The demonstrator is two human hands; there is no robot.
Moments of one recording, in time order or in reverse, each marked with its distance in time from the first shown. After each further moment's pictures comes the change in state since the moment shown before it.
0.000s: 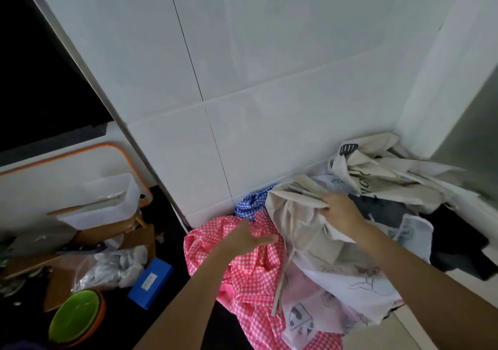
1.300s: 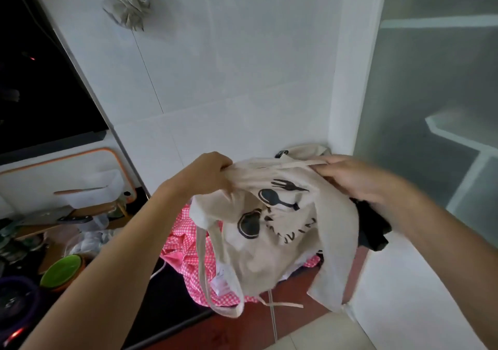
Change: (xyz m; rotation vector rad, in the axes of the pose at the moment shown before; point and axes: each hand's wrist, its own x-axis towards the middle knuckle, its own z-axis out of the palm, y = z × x) left_hand -0.196 0.201 0.018 0.513 0.426 0.347; right_hand -0.214 0.060 -0.228 0.936 -0.238 -0.148
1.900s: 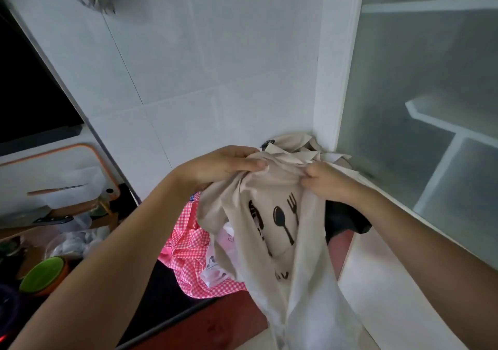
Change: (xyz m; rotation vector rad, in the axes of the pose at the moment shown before) left_hand -0.001 0.038 0.014 -0.963 -0.475 0.136; right_hand 0.020 0.050 0.004 -0.875 0.122 -0.111
